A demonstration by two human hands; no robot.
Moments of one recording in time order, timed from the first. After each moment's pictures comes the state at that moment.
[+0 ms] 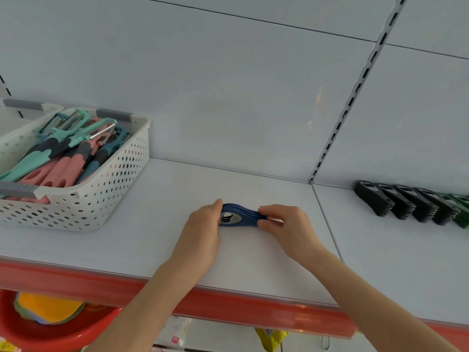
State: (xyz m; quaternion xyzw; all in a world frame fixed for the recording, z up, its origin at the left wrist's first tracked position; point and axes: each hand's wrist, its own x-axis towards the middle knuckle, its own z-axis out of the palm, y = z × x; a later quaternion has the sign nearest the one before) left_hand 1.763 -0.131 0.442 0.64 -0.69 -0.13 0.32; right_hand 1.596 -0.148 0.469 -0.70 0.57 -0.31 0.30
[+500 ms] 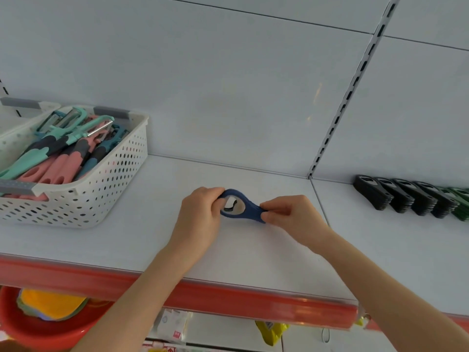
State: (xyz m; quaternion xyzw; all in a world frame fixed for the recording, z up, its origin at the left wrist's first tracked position) left_hand 1.764 -0.132 0.462 0.58 -0.68 -0.11 0.43; right_hand 1.583 -0.156 0.480 -0.70 0.56 -0.27 0.35
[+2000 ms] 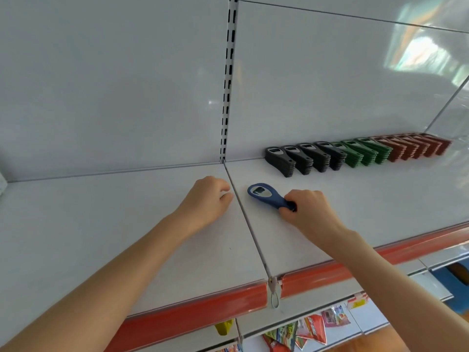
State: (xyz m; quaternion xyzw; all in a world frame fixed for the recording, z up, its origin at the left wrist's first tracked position) left_hand 1.619 -0.200 0.463 0.48 -0.83 -0.19 0.23; right_hand 1.430 -0.128 0.474 -0.66 0.74 -0.12 0.05
